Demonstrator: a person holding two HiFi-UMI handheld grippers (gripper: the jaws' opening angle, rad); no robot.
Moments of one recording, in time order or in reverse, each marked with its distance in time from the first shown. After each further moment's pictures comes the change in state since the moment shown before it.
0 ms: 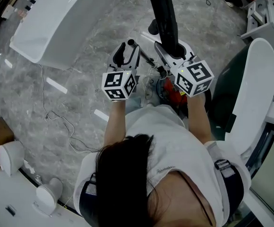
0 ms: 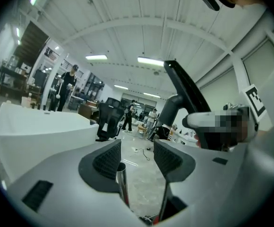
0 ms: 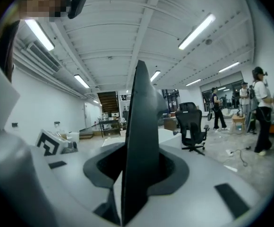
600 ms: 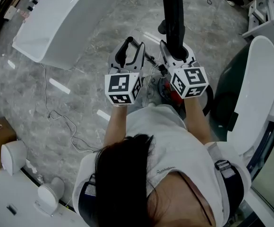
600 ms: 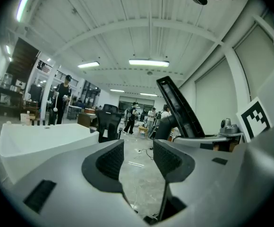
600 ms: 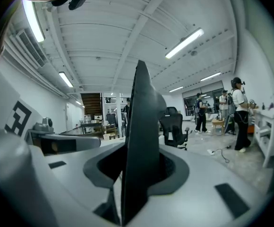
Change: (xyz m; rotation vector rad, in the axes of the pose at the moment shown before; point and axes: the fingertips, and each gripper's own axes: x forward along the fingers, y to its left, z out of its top) left arm -0.021 -0.041 0.040 0.134 -0.012 0.017; right arm -0.024 -0.017 -0.015 0.007 -0.050 -0.228
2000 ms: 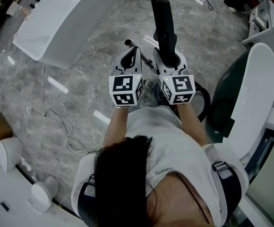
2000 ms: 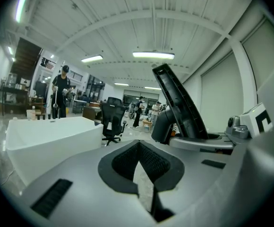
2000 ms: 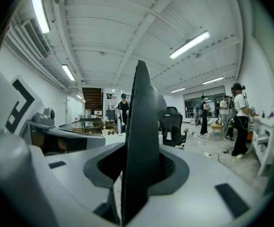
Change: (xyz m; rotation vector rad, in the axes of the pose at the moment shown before) left arm 0.009 -0.010 -0.030 -0.022 0.088 0.058; right arm 0.002 0.008 -0.023 -0.068 0.020 -0.014
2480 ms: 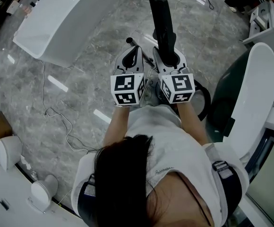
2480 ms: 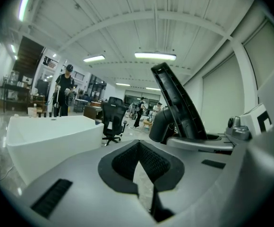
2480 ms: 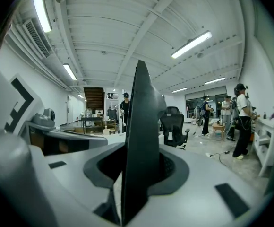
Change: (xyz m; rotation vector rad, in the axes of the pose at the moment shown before) left arm -0.004 -0.001 -0.005 -0.020 -0.006 0.008; right arm 0.001 0.009 -0.002 -0.010 0.003 0.015
